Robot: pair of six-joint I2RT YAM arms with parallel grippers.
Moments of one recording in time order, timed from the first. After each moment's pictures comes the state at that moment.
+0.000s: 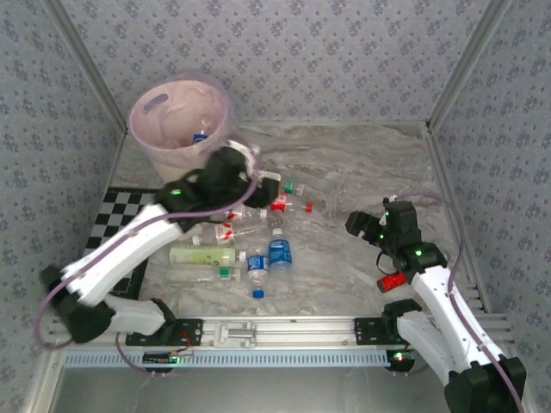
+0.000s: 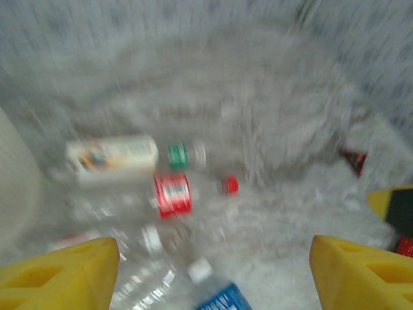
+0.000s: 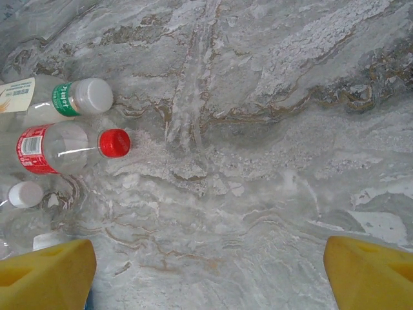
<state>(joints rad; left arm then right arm) -0.86 1.35 1.36 -0.70 -0.14 -0.46 0.22 0.77 0.58 -0.56 -0.06 0.57</state>
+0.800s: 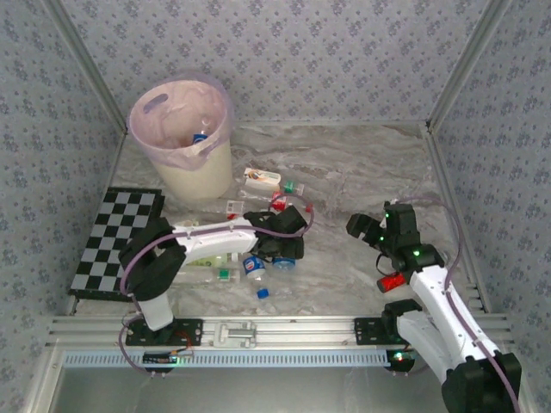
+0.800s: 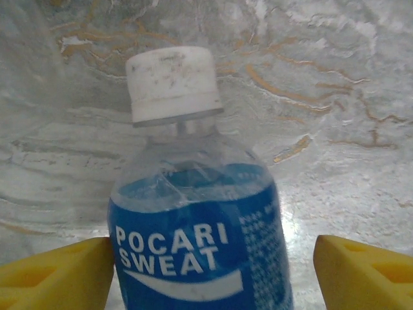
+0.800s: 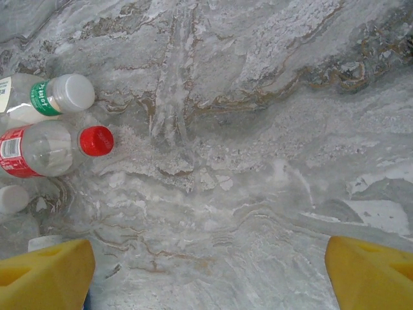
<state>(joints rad) -1.04 1.78 1.17 -0.60 -0.08 -0.93 0.18 0.78 0.53 -0.53 -0.08 0.59</state>
